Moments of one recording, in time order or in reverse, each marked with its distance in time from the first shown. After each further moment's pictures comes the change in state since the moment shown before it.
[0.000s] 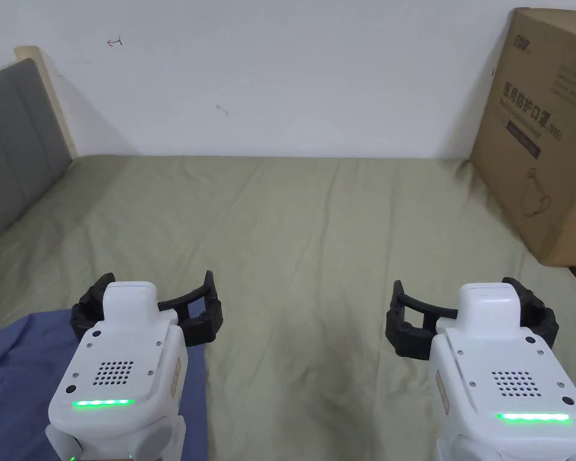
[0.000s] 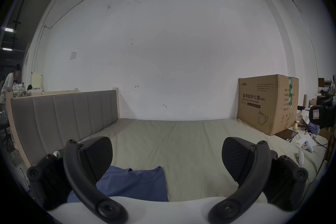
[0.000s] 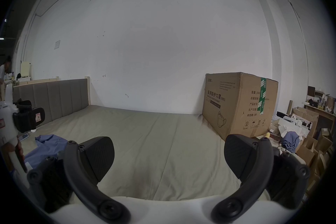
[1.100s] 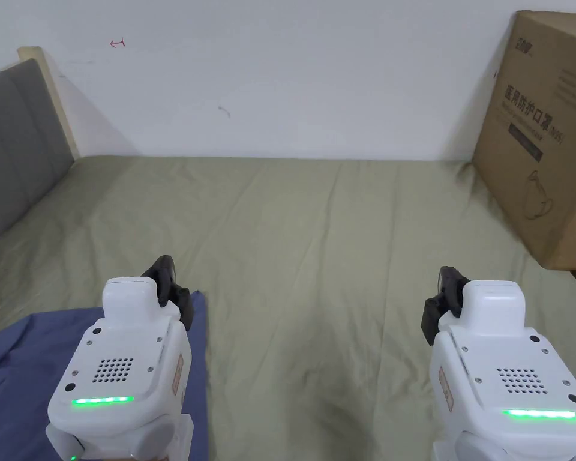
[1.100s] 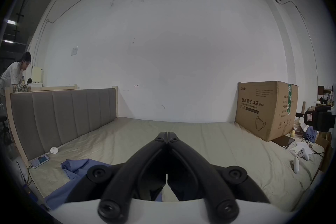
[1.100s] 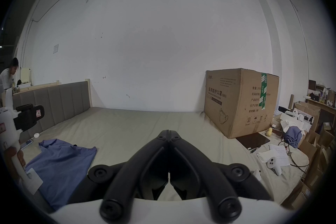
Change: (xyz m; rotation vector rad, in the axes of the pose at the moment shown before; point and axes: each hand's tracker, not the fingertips) left arm 0.004 0.009 0.003 0.005 -0.005 0.048; right arm 0.000 0.007 -0.002 -0.019 0.010 -0.042
